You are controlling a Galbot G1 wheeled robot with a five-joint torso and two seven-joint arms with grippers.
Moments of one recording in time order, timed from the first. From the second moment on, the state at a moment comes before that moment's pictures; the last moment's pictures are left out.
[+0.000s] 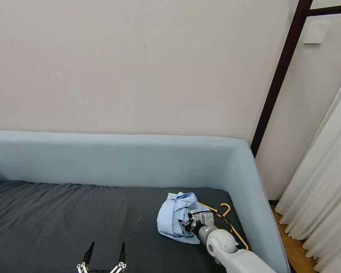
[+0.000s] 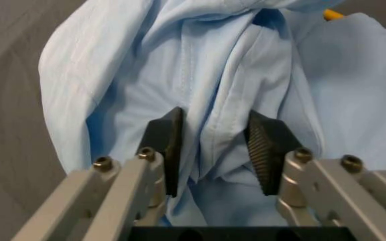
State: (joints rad) left arm 1.84 -1.29 -0.40 -2.00 -0.13 -0.53 -0.24; right arm -0.73 1.19 -0.23 1.26 0.75 -0.33 0.11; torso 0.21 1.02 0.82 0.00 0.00
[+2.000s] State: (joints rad) left arm 1.83 -1.29 -0.40 -1.99 -0.13 -0.56 -0.24; right arm -0.80 0.97 -0.13 1.96 0.94 -0.50 0.40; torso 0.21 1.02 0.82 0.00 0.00
